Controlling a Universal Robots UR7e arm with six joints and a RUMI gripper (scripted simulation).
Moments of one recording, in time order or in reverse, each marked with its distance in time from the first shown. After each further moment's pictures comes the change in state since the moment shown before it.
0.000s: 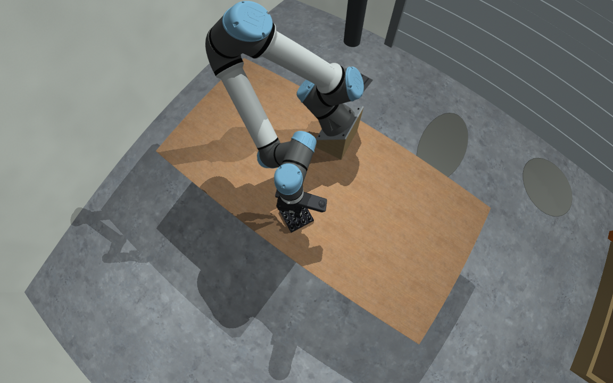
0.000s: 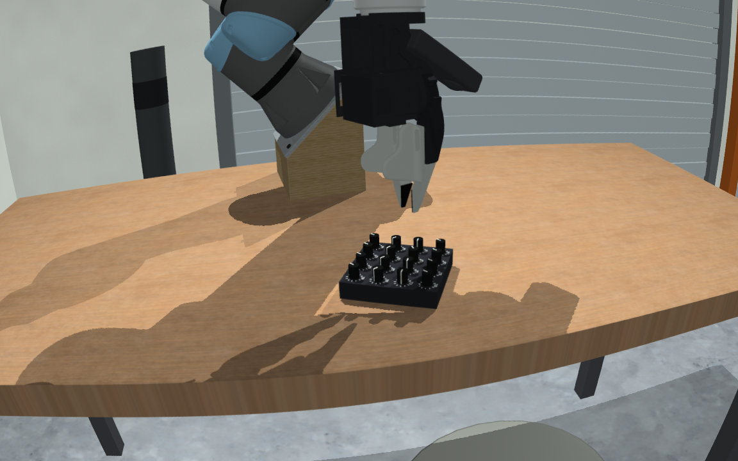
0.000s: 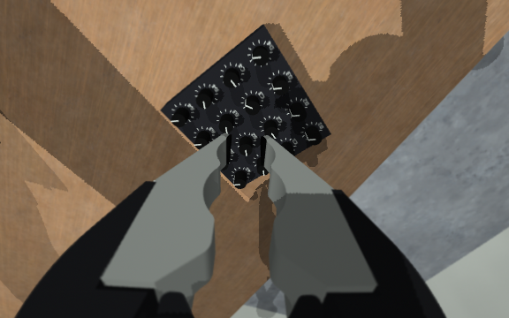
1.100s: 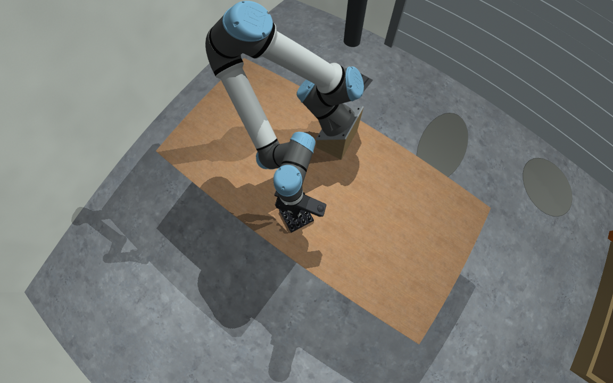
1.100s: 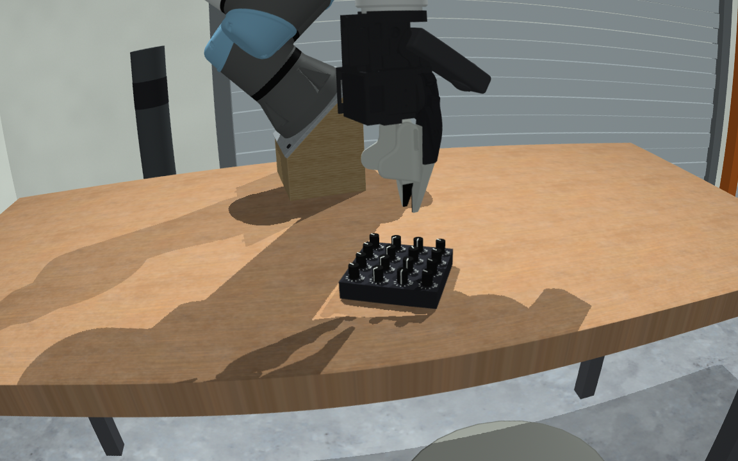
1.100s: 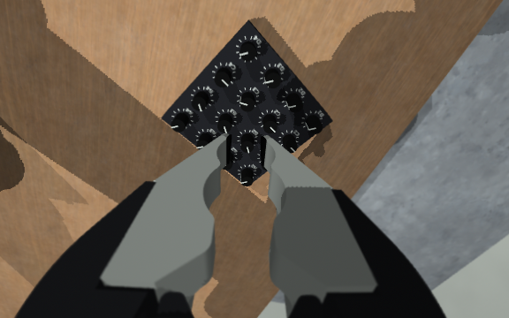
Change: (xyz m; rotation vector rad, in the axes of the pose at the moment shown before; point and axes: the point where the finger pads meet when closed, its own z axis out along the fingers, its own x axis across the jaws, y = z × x) arm 0.004 0.002 -0.002 -0.004 -0.008 0.137
